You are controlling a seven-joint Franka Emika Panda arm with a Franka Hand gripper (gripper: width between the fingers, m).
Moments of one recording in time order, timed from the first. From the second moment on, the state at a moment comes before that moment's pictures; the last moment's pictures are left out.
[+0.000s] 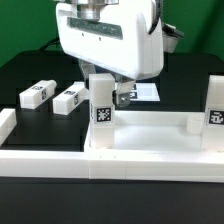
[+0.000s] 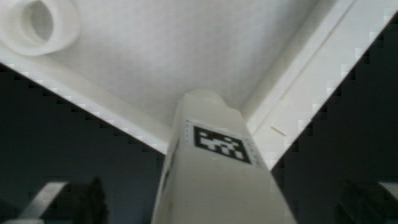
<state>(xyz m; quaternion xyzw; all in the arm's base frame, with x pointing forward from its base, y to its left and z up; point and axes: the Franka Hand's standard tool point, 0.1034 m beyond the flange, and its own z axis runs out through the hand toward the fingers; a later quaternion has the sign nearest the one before) 0.626 -0.051 0.102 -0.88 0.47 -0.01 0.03</state>
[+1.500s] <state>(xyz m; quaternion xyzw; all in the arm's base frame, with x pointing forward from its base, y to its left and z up) 0.625 -0.055 0.100 -1.00 -0.08 -0.01 -0.01</state>
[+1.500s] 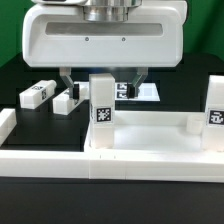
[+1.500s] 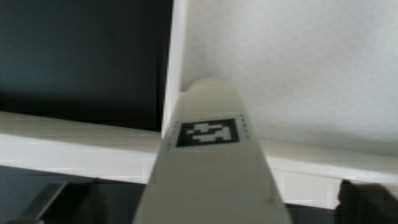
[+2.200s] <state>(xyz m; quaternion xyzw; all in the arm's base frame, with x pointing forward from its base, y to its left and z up) 0.626 -0.055 0.100 -1.00 -0.08 -0.02 -0.01</state>
